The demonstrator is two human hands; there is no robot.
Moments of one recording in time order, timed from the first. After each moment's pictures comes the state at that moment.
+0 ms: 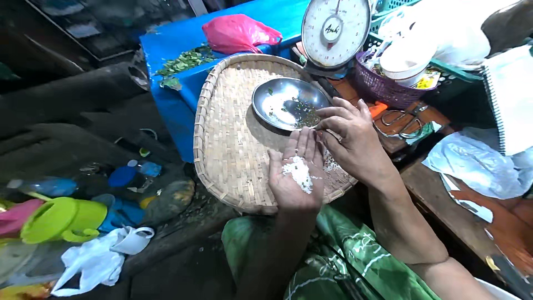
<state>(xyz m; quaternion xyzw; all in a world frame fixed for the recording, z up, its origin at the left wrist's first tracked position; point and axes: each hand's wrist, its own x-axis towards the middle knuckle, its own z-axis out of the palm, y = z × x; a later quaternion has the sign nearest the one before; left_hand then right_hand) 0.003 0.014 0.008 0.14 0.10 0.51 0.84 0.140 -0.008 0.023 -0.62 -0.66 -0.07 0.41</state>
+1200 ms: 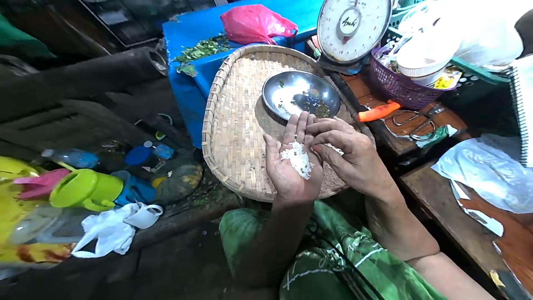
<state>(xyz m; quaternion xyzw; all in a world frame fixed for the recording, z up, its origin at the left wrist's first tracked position) 0.005 0.018 0.007 0.21 0.07 0.54 0.81 0.132 -0.019 0.004 -0.45 -0.72 0.05 0.53</state>
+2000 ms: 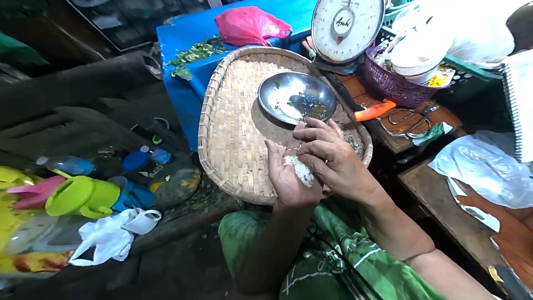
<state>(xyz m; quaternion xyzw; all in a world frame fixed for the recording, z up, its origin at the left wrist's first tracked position) 0.003 0.010 0.001 0.21 0.08 0.49 0.84 0.117 -0.016 -0.004 -0.47 -0.72 0.06 0.50</state>
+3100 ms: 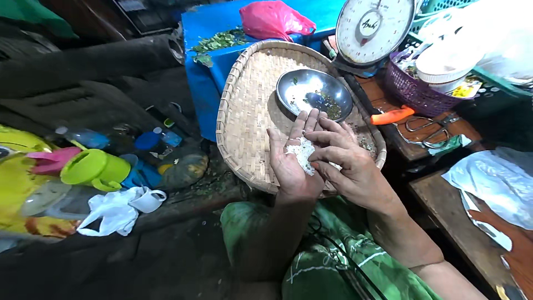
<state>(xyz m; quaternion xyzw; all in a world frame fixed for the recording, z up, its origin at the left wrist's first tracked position) -0.008 0.022 0.010 0.24 0.07 0.53 0.81 0.110 -0.026 0.000 -0.43 -0.75 0.08 0.50</state>
